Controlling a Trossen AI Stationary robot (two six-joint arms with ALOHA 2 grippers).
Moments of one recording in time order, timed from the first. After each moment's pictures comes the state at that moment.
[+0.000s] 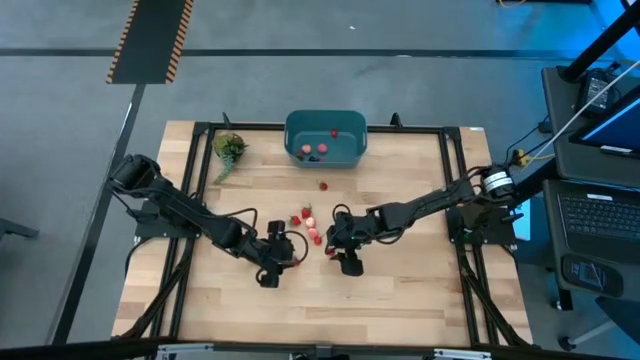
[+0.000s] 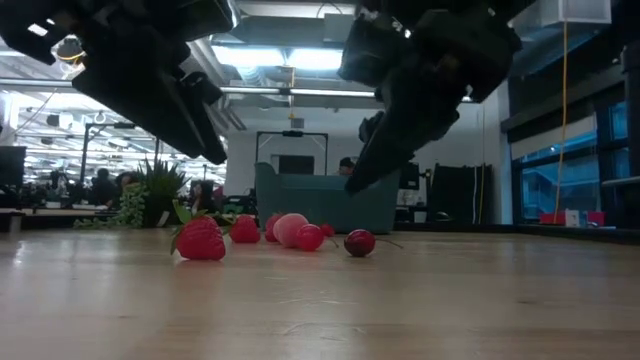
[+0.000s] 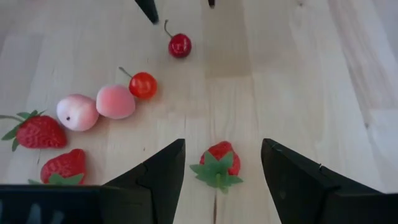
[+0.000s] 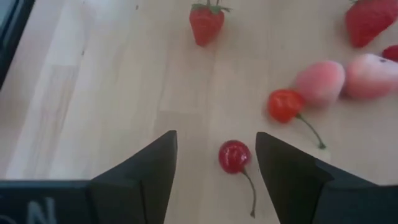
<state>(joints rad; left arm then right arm) -0.45 1.53 0.83 -0.21 -0.30 -0.31 0.21 1.80 1.06 -0.13 -0.08 0.17</state>
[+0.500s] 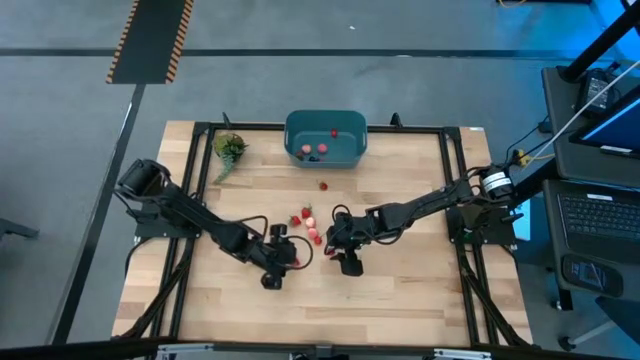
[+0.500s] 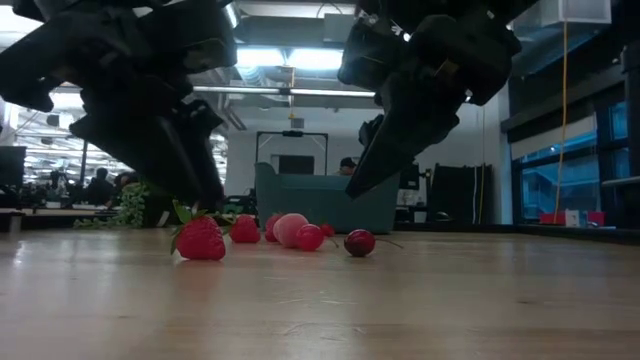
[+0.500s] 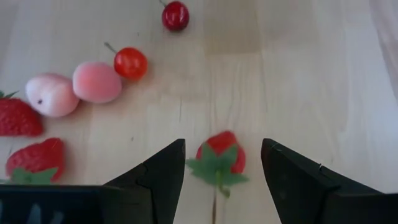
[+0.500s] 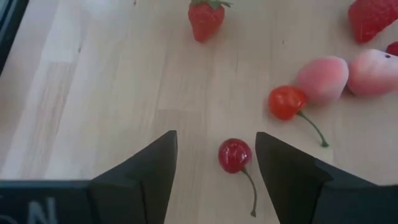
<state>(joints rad) -0.45 1.63 0.83 -0.17 -0.30 -0.34 0.21 1.81 1.06 -0.13 -0.08 0.17</state>
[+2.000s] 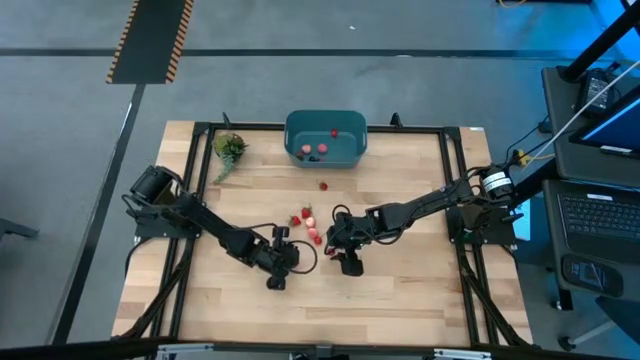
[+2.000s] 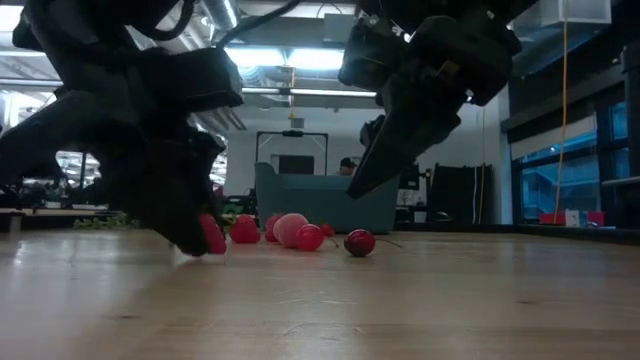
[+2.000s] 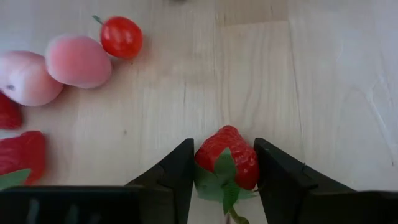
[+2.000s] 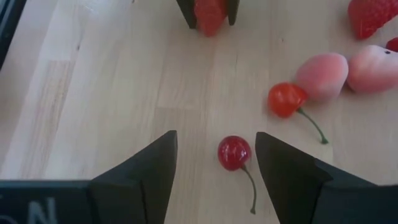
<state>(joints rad) -0.45 1.74 0.83 -0.12 -0.35 -0.32 0.21 1.80 1.06 -0.14 -0.08 0.18</state>
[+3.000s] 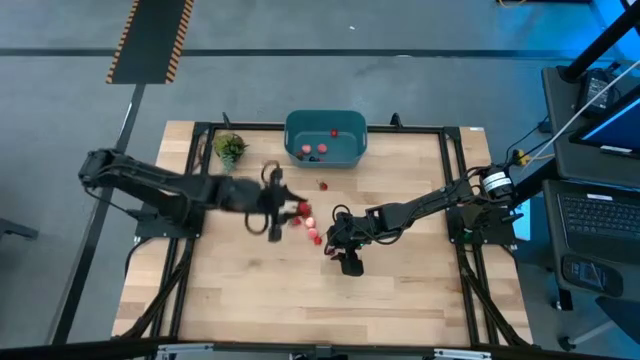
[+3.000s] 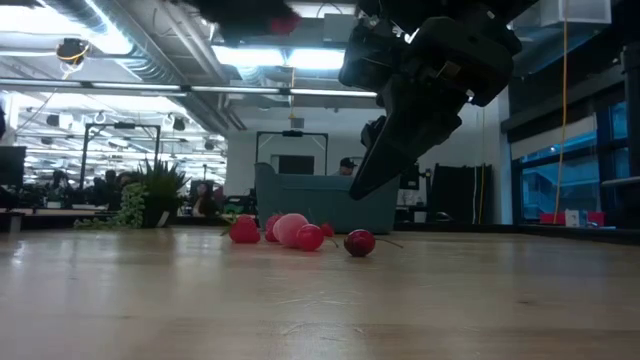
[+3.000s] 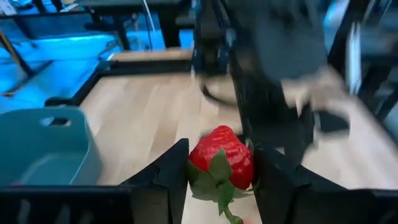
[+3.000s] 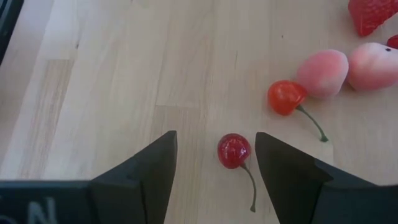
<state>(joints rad) -0.12 1.18 0.83 0.00 -0.21 -0.02 0.21 1.80 1.06 -0.14 -0.08 0.18</state>
